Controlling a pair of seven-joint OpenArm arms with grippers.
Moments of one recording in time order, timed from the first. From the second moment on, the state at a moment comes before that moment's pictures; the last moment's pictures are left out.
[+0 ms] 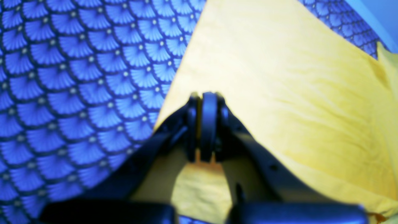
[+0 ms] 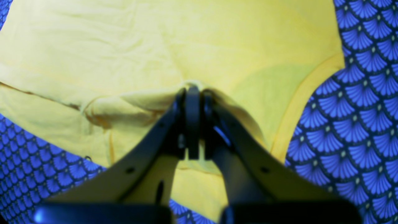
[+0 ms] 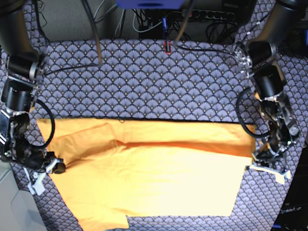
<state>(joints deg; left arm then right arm) -29.7 -10.8 -29.1 61.0 -15.4 -11.8 42.9 35.2 19.9 17.2 51.9 24.1 39.5 -54.5</state>
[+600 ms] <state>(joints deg) -30.1 -11.0 -29.0 55.8 -14.7 -11.4 39.4 35.3 18.0 17.4 51.9 17.0 39.5 -52.4</state>
